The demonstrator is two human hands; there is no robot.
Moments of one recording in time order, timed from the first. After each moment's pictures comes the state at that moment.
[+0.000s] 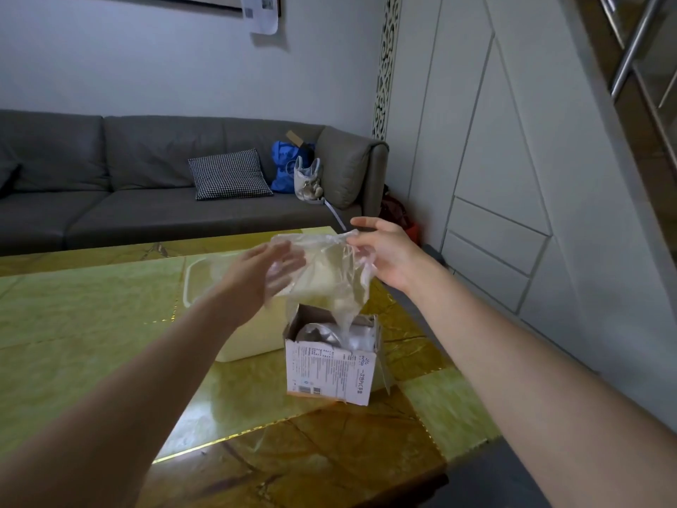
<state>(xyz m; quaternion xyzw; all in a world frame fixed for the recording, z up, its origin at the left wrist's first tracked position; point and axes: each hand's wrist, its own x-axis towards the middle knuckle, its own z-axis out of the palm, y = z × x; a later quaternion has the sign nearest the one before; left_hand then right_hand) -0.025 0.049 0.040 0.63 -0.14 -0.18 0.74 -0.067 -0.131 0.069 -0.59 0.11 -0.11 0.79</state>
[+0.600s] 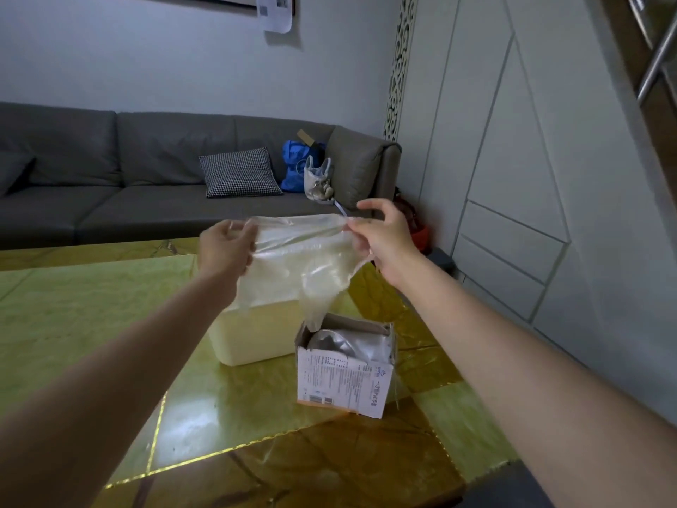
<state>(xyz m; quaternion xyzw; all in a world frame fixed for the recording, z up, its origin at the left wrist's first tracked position) 0.015 0.066 0.047 0.73 -0.04 0.10 0.68 -0.042 -0.116 0.071 -0.70 0.10 -0.21 0.68</state>
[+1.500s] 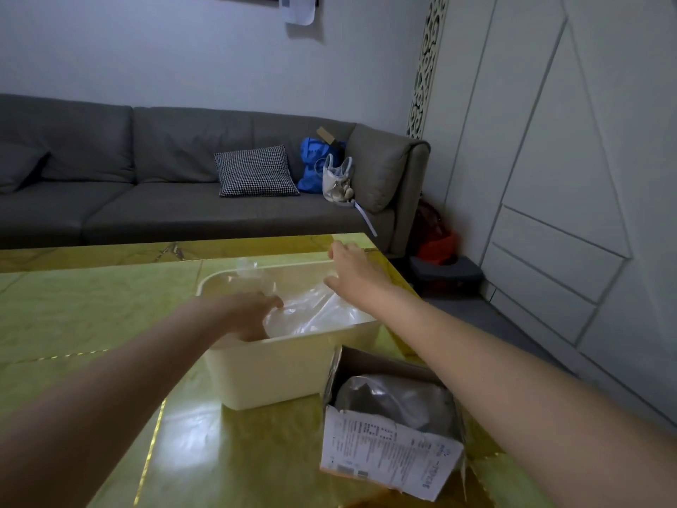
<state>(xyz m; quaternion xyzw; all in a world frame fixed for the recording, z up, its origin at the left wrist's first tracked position) 0.105 0.077 -0.015 0.96 -0.24 -0.15 -0.05 0.071 -0.090 0.010 -0.99 0.01 -0.09 0.12</state>
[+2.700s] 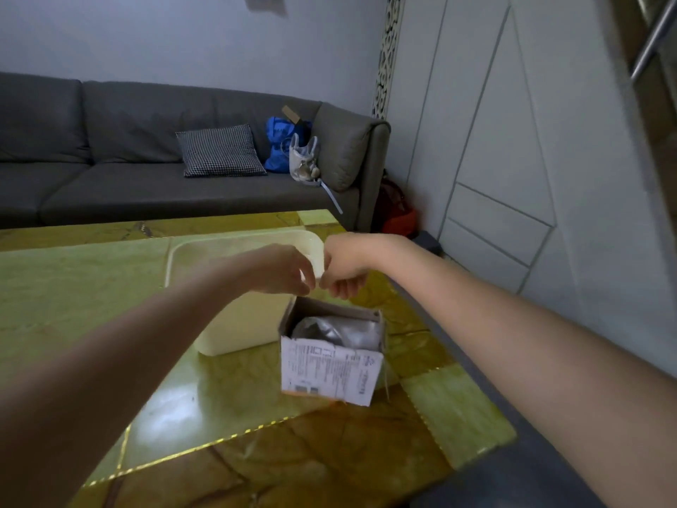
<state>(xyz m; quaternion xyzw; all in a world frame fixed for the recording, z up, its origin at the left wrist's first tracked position) 0.015 0.027 0.040 0.92 -0.39 -0.09 0.07 -0.031 -0.101 0.067 -0.98 0.01 0.18 0.11</state>
